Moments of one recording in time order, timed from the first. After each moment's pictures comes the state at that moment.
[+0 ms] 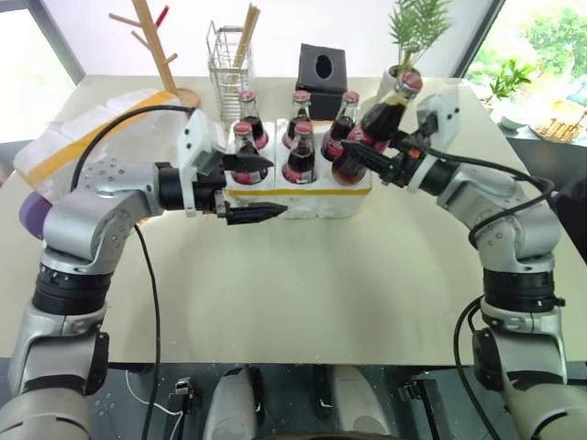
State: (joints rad) left arm -0.70 0.71 -0.03 -0.18 -0.58 0.65 -1.06; right arm -0.70 -0.49 -0.11 -0.07 0.55 0.68 0.59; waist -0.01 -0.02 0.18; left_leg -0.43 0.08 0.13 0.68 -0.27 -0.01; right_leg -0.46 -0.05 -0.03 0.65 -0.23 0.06
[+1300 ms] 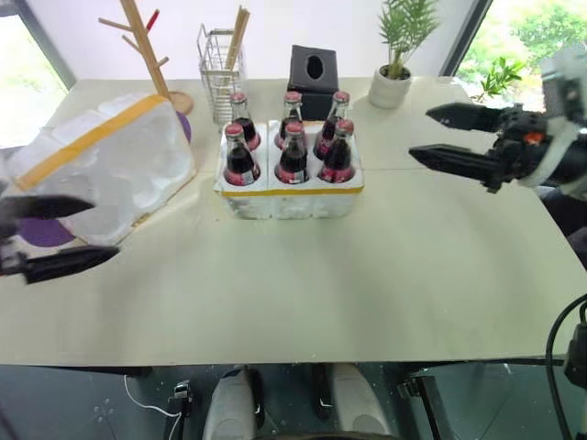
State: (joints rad) left arm 0.16 1.25 0.95 -0.35 -0.57 0.94 -1.36; right arm -0.74 -0.92 -0.33 -0.17 0.80 0.93 1.02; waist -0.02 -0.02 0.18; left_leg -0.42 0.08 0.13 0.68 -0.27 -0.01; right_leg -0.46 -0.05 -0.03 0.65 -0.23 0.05
